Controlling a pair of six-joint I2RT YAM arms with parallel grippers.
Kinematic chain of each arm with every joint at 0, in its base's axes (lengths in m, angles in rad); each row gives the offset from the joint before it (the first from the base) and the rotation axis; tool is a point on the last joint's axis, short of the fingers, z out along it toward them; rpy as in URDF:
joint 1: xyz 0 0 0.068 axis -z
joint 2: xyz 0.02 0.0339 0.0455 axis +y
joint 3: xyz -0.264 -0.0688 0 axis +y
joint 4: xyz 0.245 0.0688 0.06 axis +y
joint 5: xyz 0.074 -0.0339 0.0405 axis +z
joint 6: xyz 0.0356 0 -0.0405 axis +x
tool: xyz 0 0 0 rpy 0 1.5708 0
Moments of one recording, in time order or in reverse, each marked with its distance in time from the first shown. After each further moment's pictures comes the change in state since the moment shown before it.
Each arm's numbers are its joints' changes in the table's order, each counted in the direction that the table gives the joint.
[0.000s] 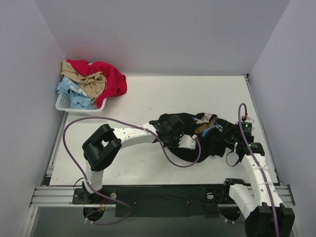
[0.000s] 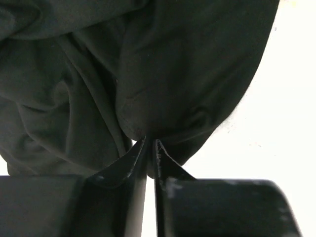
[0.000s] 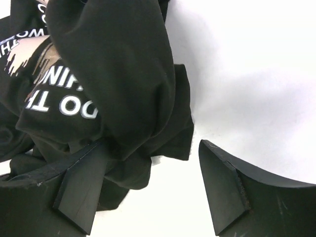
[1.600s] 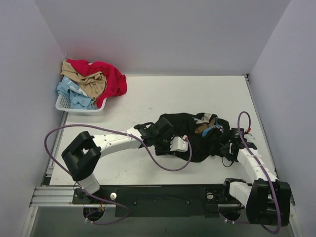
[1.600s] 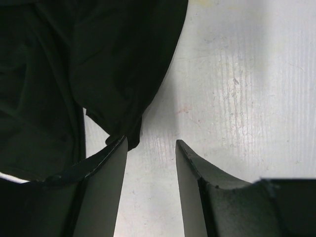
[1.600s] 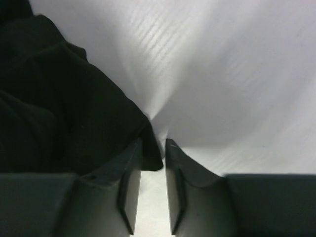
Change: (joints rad) left arm -0.010 -0.216 0.195 -0.001 -0.148 -0.132; right arm 0.024 0.164 0.161 -0.031 -0.109 0.388
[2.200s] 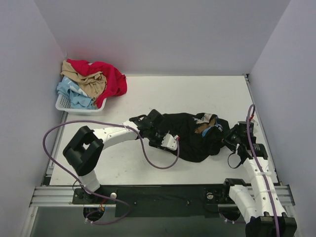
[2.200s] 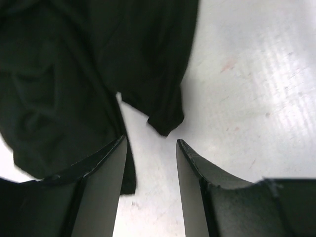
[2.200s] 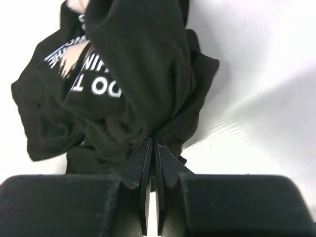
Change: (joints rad) left arm -0.168 0.023 -0.002 -0.001 -0.116 0.411; right arm -0.030 -0.238 -0.186 0.122 0.153 -0.148
